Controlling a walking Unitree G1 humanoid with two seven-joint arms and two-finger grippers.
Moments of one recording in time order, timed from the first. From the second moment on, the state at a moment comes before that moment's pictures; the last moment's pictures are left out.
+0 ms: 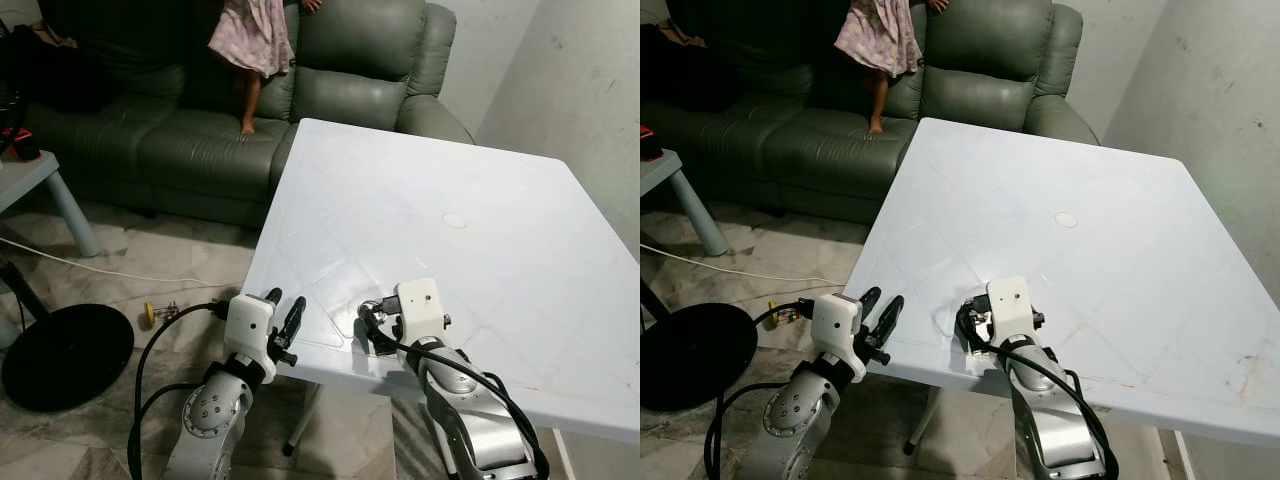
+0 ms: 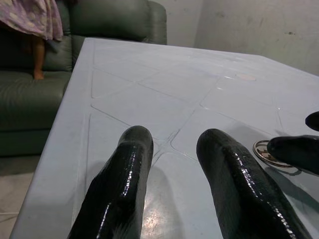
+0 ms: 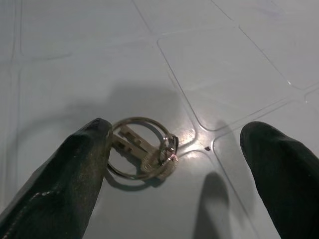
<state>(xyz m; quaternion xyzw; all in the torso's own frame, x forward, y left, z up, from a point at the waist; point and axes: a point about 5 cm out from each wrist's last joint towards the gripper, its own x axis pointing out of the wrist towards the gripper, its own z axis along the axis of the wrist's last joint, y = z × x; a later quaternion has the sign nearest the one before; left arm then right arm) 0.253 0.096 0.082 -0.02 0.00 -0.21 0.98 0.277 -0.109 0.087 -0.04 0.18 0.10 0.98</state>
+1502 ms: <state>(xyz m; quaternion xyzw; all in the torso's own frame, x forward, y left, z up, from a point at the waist) 0.253 0.097 0.083 -0.01 0.00 -0.20 0.98 0.280 -0.103 0.087 0.01 0.22 0.08 0.97</state>
